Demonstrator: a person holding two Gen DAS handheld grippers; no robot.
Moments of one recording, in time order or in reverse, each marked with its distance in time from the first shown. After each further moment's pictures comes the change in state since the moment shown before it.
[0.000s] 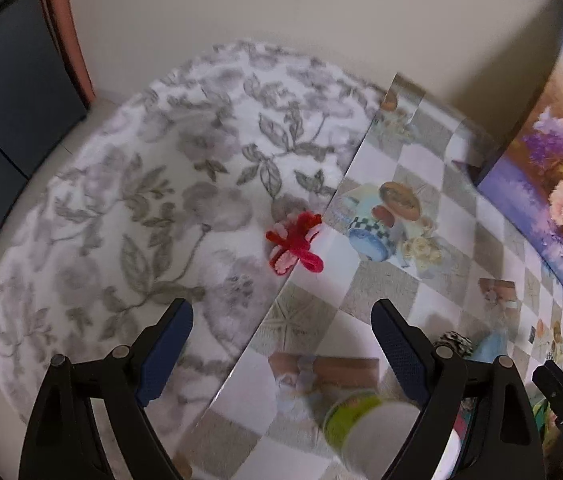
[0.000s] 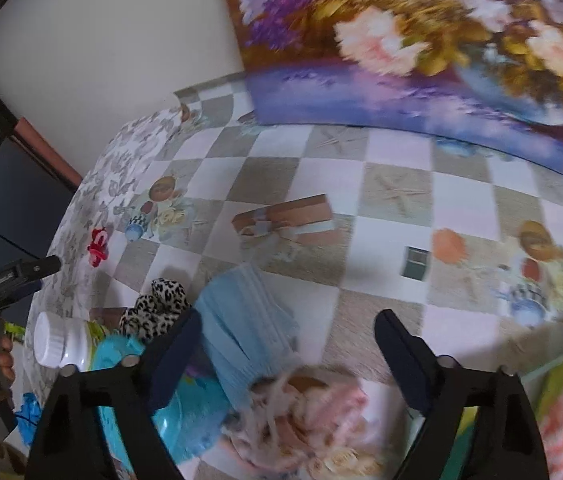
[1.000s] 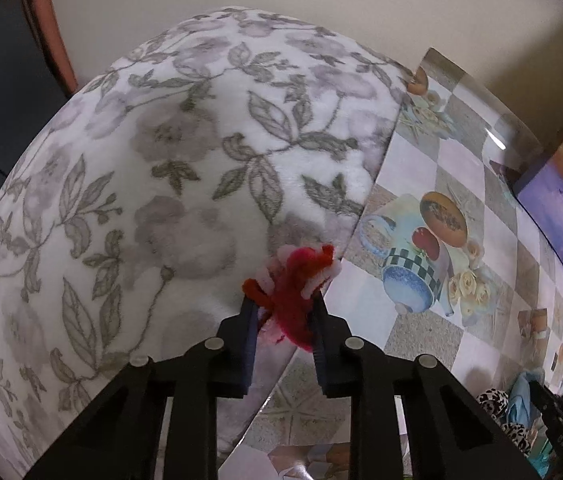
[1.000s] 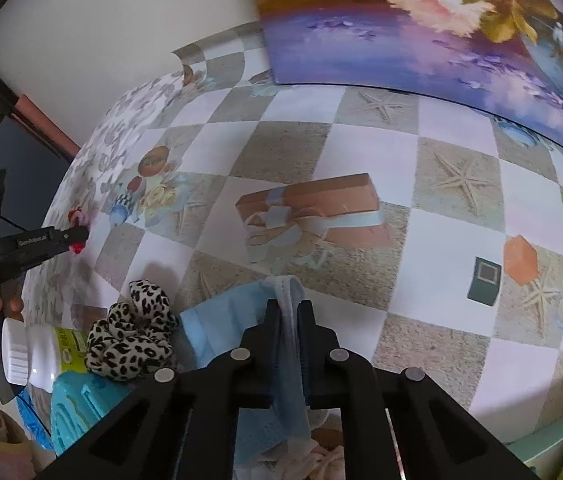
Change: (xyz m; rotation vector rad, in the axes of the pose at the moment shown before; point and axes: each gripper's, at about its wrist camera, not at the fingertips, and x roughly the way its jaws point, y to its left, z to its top) left arm 0.071 0.004 0.033 -0.006 0.038 -0.022; right arm 0.060 0.007 0.009 -0.033 0.080 0.030
